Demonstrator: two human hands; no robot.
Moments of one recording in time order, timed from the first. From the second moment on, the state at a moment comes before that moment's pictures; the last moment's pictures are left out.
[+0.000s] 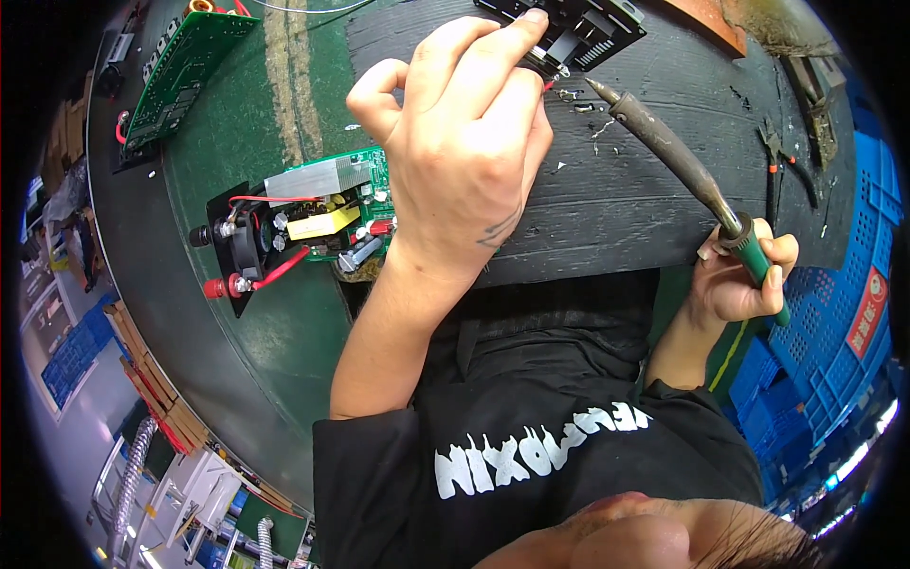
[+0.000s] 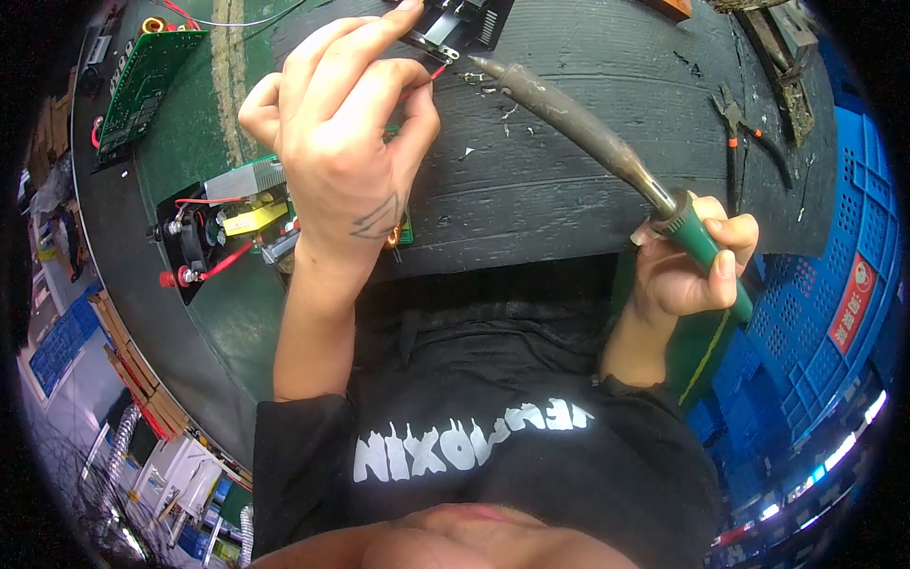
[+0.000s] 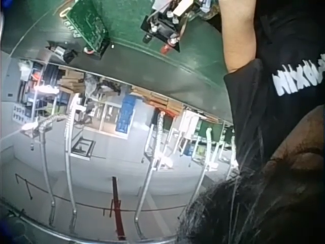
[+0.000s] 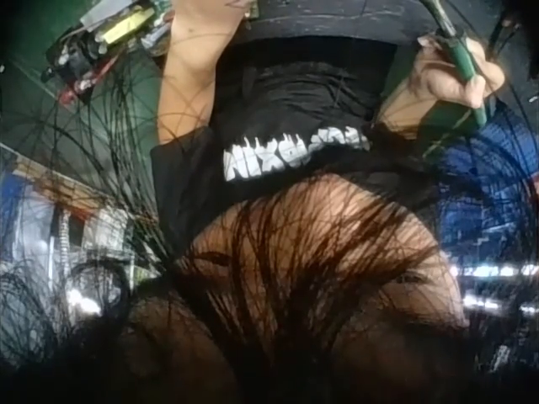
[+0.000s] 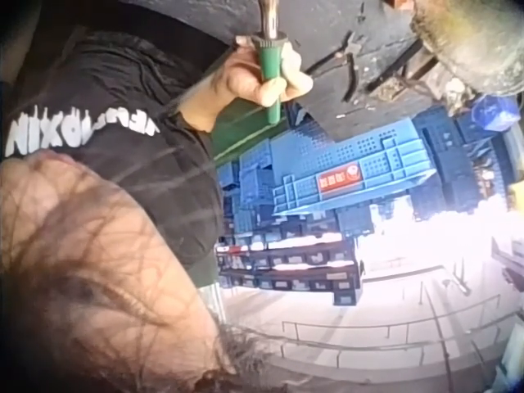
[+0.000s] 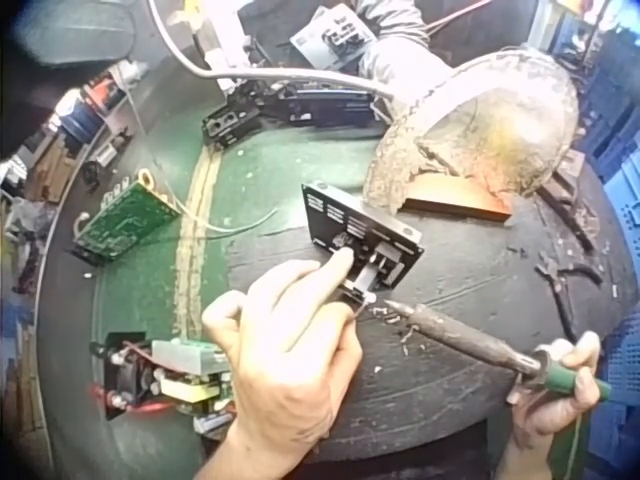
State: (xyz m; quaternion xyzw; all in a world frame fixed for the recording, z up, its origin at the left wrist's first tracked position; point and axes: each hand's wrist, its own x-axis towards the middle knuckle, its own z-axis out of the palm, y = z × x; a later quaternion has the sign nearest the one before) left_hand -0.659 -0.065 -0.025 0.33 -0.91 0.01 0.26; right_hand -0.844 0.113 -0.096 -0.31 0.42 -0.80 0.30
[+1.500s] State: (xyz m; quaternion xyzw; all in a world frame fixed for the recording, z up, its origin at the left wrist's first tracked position) left_hand -0.632 -0.059 -0.047 0.38 -0.88 -0.13 0.26; right_hand -0.846 0.110 -0.097 -0.28 0.39 -0.84 0.27
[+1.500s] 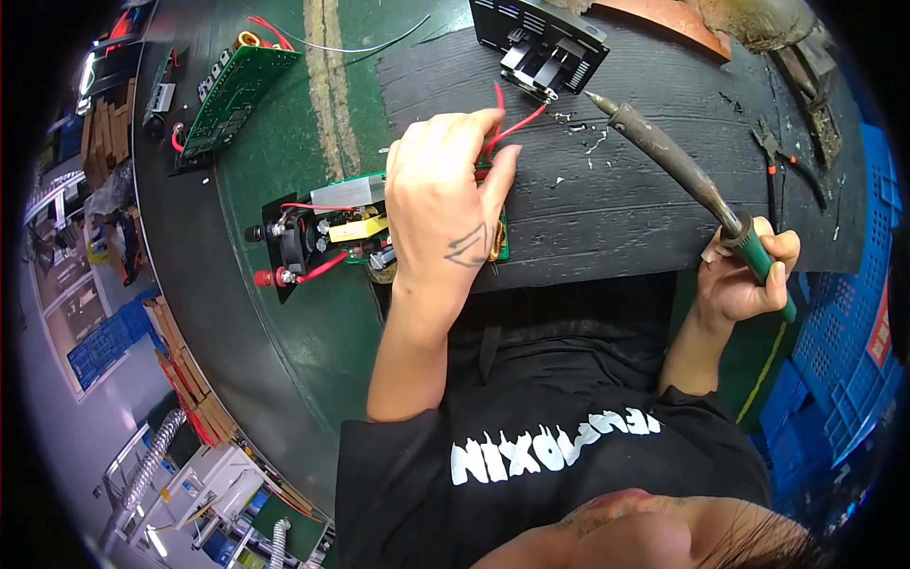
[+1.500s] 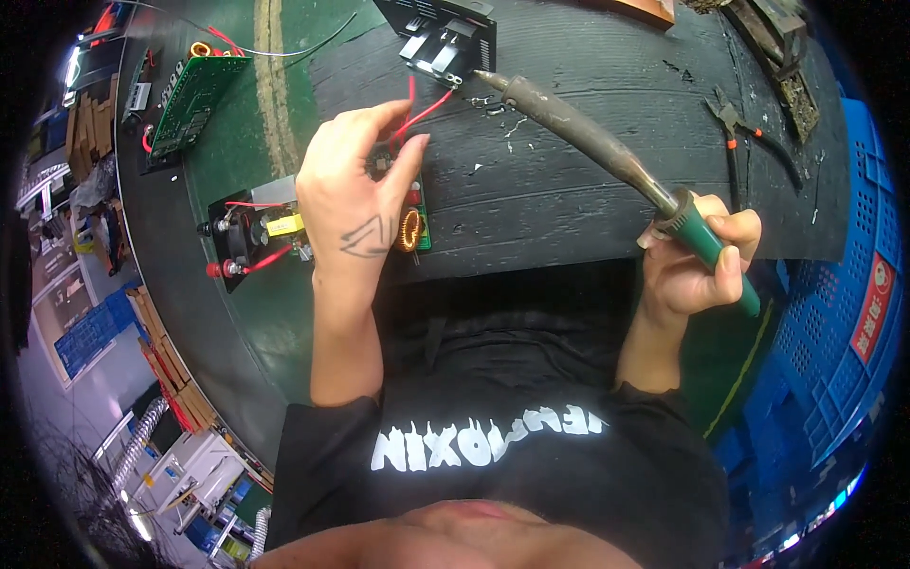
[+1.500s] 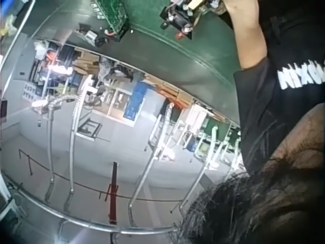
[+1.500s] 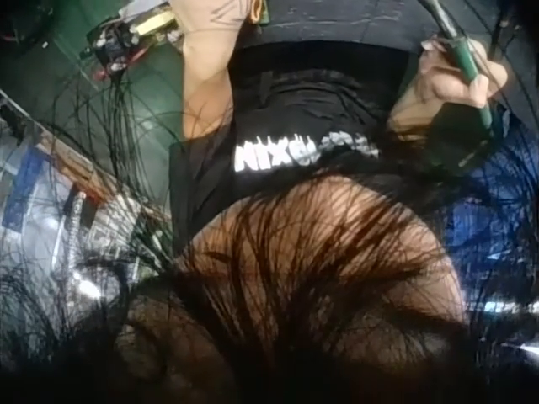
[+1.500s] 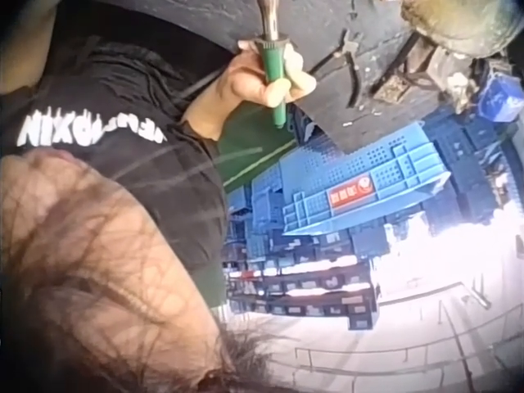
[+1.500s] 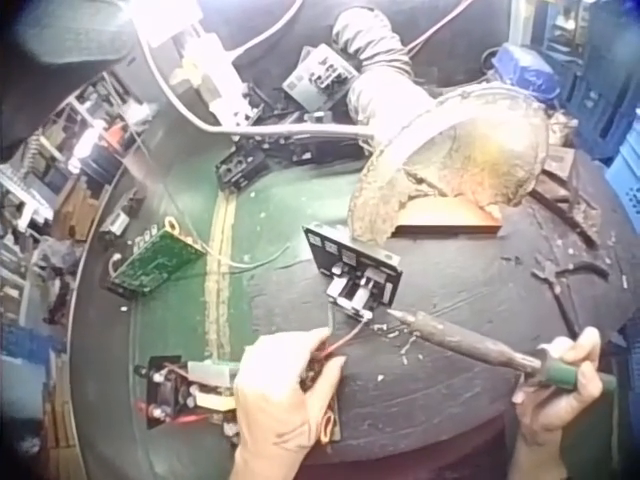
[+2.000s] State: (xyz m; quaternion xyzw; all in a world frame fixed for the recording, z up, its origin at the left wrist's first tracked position) left_hand -0.639 -0.061 -0.049 0.41 -0.85 -0.23 0.23; right_hand -0.847 0.110 -0.098 -0.28 0.40 -0.83 0.27
